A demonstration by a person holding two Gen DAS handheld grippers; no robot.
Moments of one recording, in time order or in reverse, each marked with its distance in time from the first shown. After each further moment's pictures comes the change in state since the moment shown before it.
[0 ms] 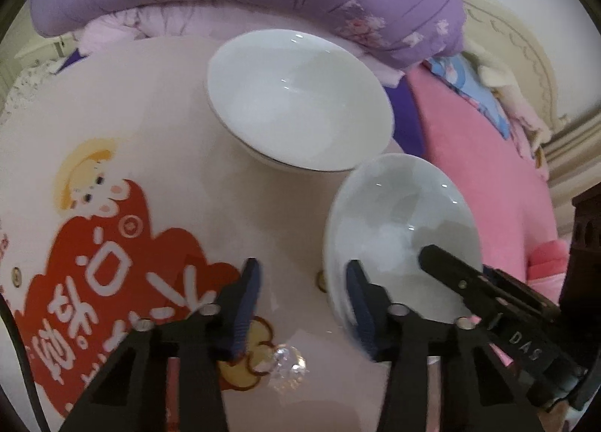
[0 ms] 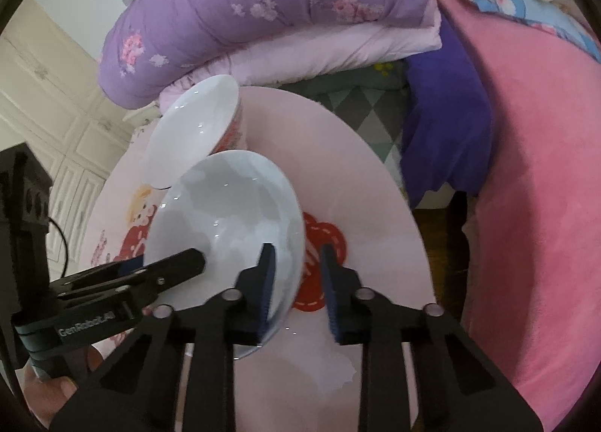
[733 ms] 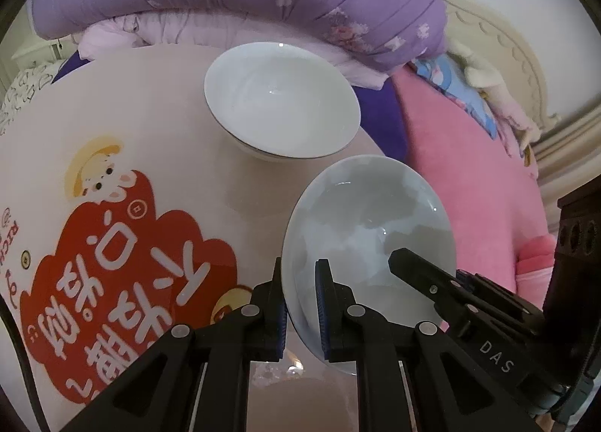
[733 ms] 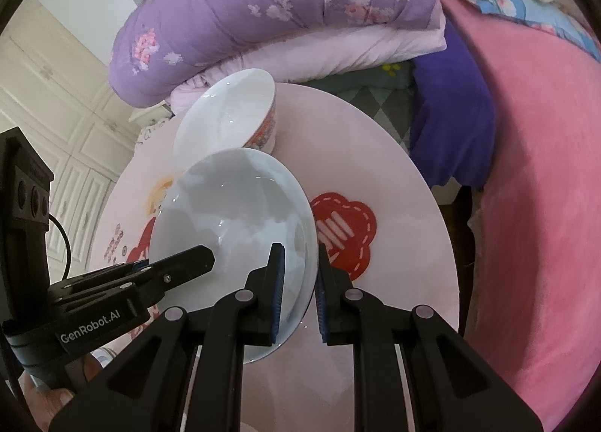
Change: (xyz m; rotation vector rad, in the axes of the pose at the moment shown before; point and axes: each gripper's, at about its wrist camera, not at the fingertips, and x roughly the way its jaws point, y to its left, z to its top) left arm -0.026 -0.009 -0.014 0.011 -0.031 -0.016; right arm -0.017 0.022 -0.015 0.006 -0.010 0.009
